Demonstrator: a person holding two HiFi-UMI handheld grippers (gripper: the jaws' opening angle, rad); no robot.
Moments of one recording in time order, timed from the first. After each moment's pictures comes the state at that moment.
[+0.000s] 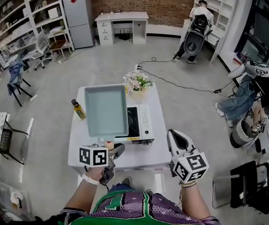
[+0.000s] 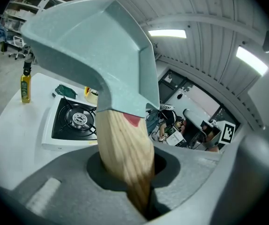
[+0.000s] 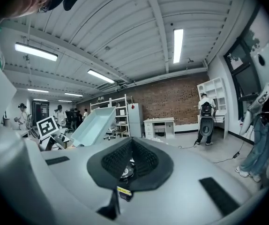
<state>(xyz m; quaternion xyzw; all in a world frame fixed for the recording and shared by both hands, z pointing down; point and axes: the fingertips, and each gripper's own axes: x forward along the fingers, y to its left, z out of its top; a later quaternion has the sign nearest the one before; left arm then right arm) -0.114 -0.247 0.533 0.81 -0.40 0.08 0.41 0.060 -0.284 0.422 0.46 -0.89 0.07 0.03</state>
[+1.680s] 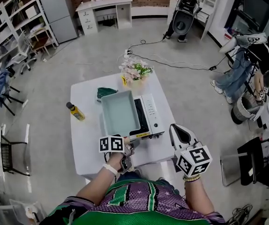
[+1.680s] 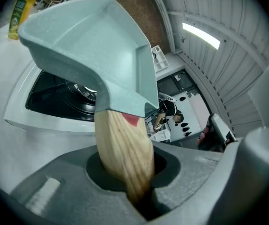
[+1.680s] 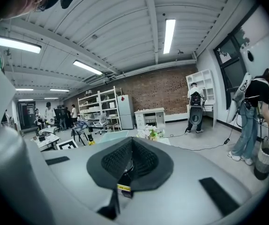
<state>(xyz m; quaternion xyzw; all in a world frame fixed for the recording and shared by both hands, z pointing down) -0.115 -0.311 0.677 0.75 -0.30 0.08 0.59 0.009 -0.322 0.482 0.52 -0.85 0.12 0.07</state>
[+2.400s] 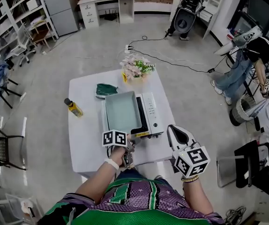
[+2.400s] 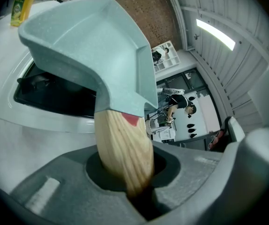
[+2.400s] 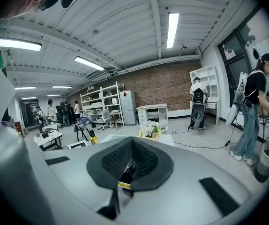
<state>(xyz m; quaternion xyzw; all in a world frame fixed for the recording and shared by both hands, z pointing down) -0.106 -0.323 0.716 0.70 -0.31 0.12 0.63 0.000 -0.331 0.496 0.50 -0.85 0.14 0.09</state>
